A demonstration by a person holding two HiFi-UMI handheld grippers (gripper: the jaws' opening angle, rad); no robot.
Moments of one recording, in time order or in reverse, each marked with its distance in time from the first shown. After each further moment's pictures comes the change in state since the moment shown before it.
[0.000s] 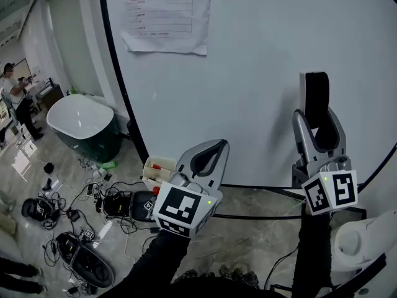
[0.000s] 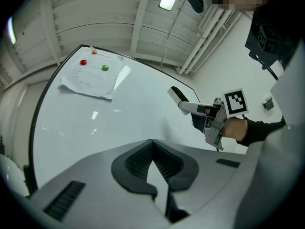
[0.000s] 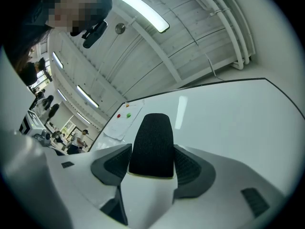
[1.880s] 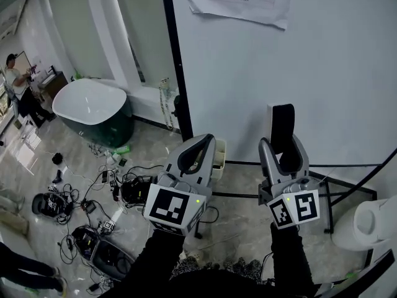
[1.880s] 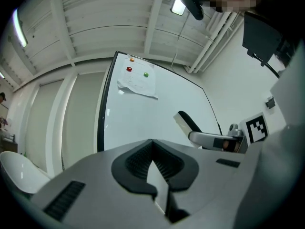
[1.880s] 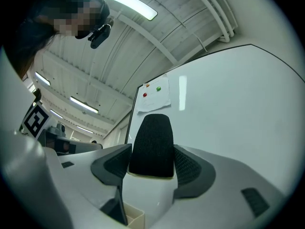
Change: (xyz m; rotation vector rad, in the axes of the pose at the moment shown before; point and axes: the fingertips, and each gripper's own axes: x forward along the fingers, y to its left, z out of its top) left arm -0.142 0.144 -0.052 -0.028 0.041 0.088; right arm 0.002 0.237 -0.116 0.267 0.100 0.010
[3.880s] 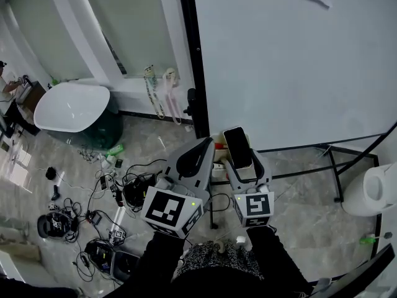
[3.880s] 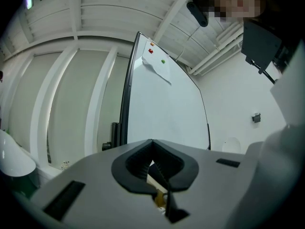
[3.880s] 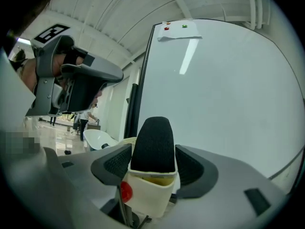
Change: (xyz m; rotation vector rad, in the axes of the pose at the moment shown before) left arm 0.000 0.095 -0.079 -0.148 0.097 -0.182; right arm 0.040 0.100 -0.236 -0.140 0.494 -0.142
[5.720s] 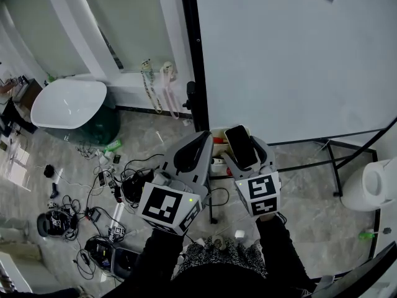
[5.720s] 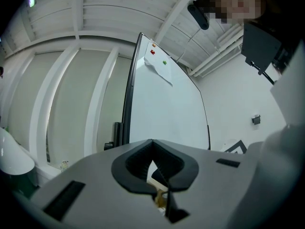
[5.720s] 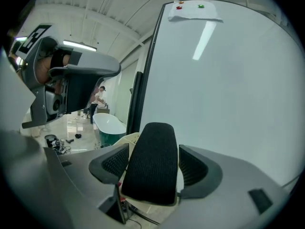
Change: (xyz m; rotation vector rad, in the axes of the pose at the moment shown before) left arm 0.000 0.005 0.001 -0.017 -0.012 -0.006; right arm 0.012 0.001 0.006 -0.084 0.223 0.104
